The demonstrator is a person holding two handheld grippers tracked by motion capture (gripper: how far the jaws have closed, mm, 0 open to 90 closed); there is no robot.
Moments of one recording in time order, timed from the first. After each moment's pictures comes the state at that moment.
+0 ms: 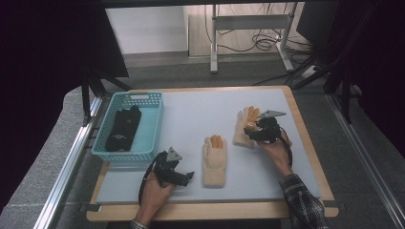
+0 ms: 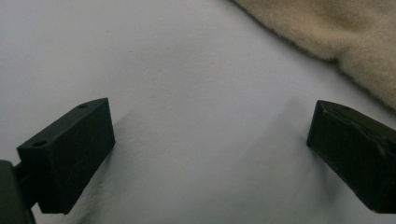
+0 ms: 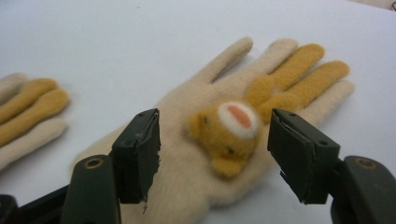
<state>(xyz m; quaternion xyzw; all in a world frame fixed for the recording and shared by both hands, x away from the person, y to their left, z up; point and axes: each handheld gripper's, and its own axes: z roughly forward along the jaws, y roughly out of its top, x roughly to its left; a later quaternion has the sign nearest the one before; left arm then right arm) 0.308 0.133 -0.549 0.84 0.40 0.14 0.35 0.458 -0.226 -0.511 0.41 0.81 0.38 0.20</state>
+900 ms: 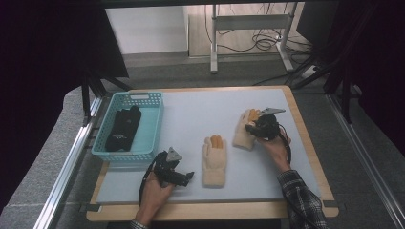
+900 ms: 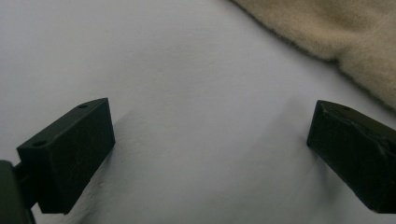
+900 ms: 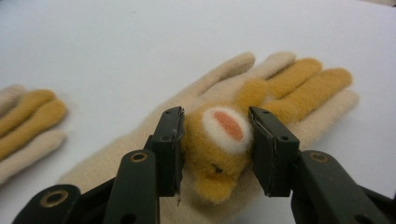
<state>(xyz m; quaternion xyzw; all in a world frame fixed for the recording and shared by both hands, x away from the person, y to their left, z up) 0.308 0.134 -0.549 0.84 0.39 0.14 0.35 0.462 -0.226 -0.505 0.42 0.80 0.38 0.19</state>
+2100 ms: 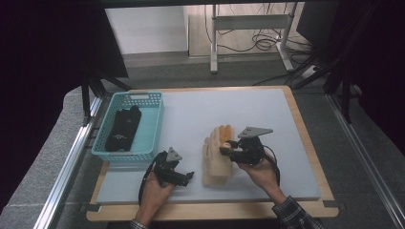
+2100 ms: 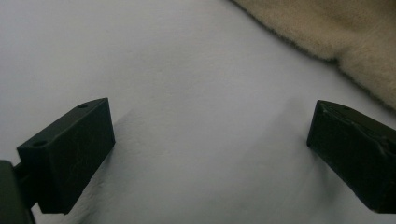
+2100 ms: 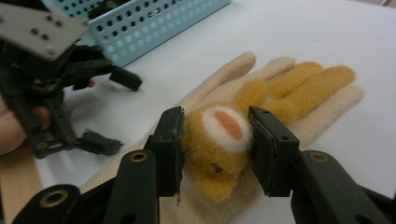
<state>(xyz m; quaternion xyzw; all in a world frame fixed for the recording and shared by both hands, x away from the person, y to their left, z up) 0.308 0.133 -0.549 0.84 0.40 0.14 0.35 0.345 -0.152 -0.465 0.31 0.83 0.46 0.10</state>
